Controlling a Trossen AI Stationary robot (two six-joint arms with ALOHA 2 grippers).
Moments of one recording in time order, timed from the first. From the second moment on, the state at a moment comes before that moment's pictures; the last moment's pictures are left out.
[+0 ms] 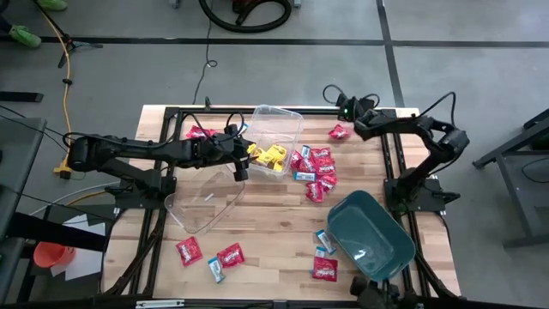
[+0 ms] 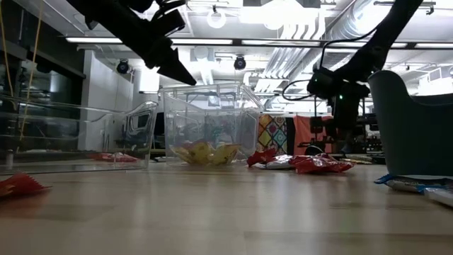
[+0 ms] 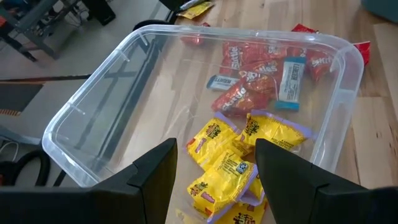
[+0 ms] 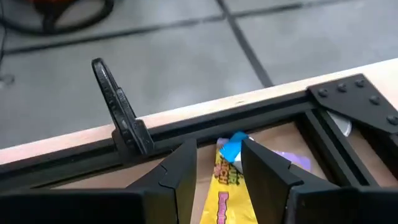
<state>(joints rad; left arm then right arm) 0.15 1.26 0.76 -0.07 -0.31 0.24 -0.87 1.58 0.70 -0.07 0.70 0.74</state>
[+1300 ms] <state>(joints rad) 0.14 1.26 0.76 -0.15 -0.31 0.19 -0.98 1.81 1.04 -0.60 0.07 0.46</state>
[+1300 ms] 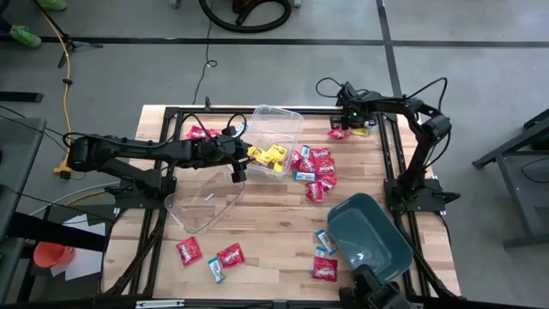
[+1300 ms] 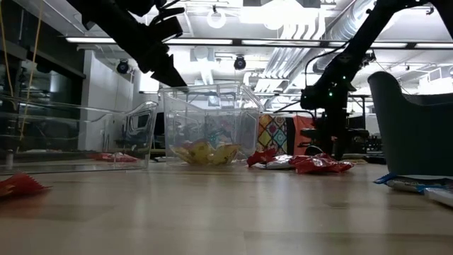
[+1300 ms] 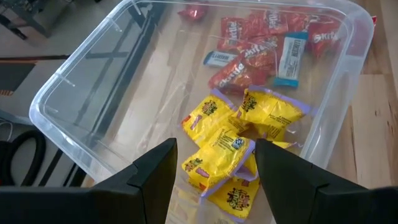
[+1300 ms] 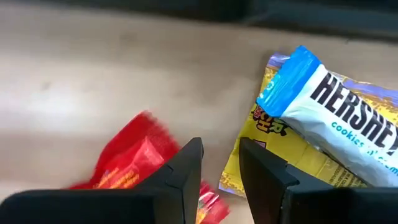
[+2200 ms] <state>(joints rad) 0.14 1.26 0.76 -0.16 -0.31 0.18 -0.74 1.78 1.03 -0.71 -0.02 0.37</state>
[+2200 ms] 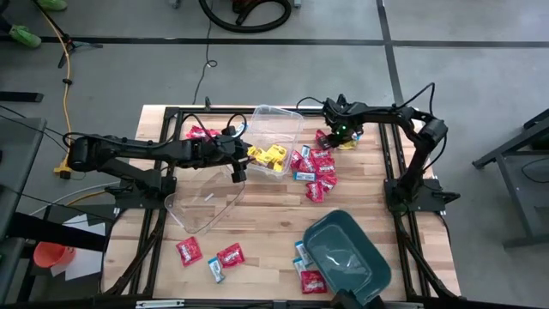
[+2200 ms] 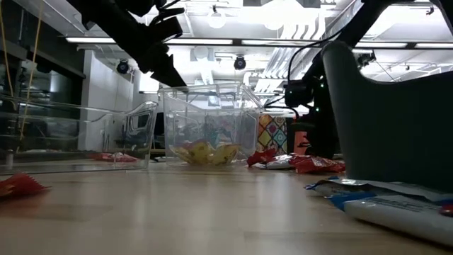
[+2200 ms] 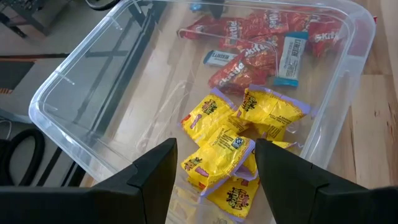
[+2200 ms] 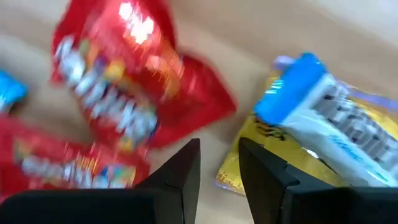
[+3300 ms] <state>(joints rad) 0.14 1.26 0.76 -0.16 -0.31 0.18 -0.47 1.79 1.03 -0.81 0.49 0.72</state>
